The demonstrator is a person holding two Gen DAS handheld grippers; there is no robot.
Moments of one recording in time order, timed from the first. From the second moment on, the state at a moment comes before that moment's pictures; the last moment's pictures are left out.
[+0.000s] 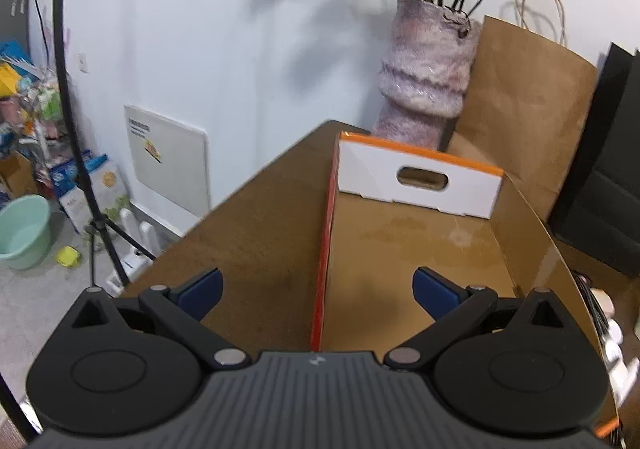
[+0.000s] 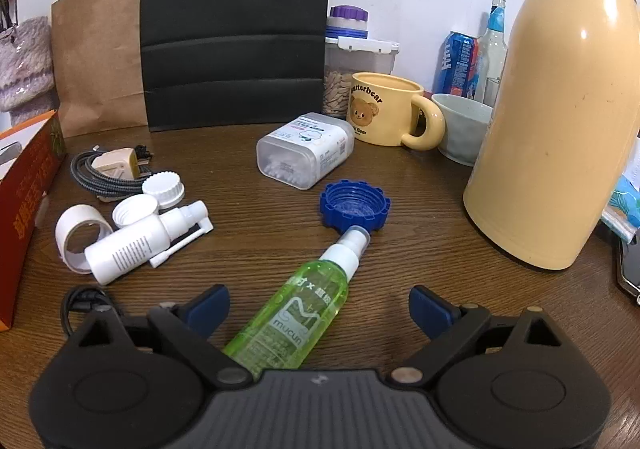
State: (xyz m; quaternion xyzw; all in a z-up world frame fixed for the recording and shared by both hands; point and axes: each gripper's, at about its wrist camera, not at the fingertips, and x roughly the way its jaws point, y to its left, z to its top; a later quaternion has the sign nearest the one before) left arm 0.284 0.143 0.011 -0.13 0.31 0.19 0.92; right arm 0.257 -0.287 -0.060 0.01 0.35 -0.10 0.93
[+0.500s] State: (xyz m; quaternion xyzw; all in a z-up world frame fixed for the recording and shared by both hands) left arm 0.305 0.142 -0.016 -0.14 0.38 0.19 0.89; right arm 0.251 -0.287 -0.062 0.03 0.36 -0.07 0.93
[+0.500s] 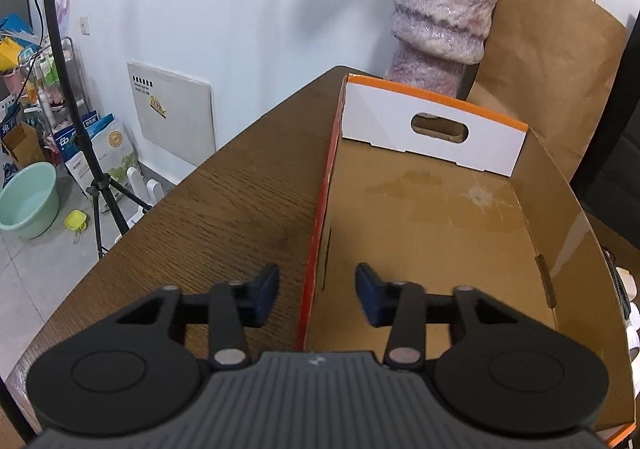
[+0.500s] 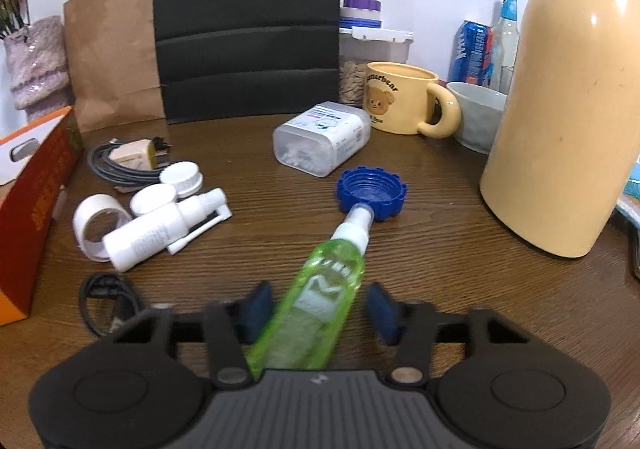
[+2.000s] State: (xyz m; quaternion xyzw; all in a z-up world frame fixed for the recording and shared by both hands) left arm 0.331 0.147 -0.025 -0.05 0.38 0.14 0.91; right arm 0.372 -0.064 0.020 -0.01 0.24 0.22 0.95
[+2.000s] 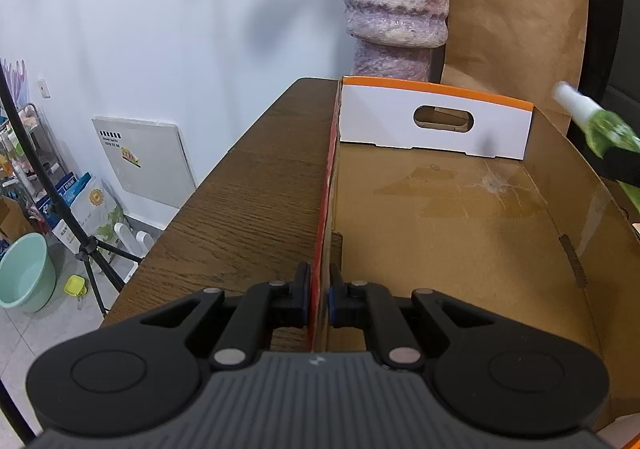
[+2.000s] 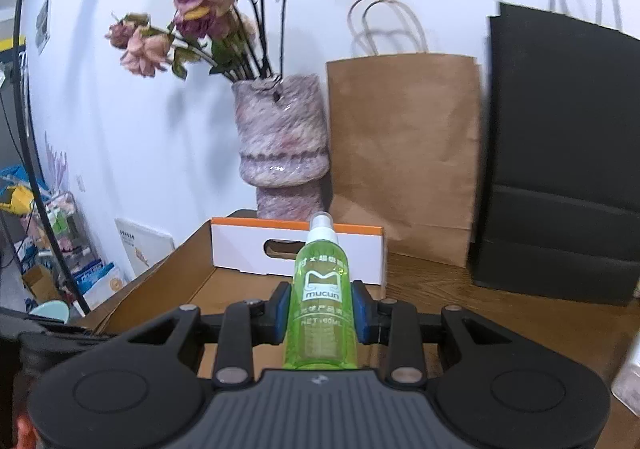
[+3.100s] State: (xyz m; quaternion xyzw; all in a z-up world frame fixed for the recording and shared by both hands) left arm 0.330 0.147 -0.025 -0.05 0.37 0.14 0.91; right arm 0.388 -0.039 -0.003 -0.07 0.30 0.23 0.92
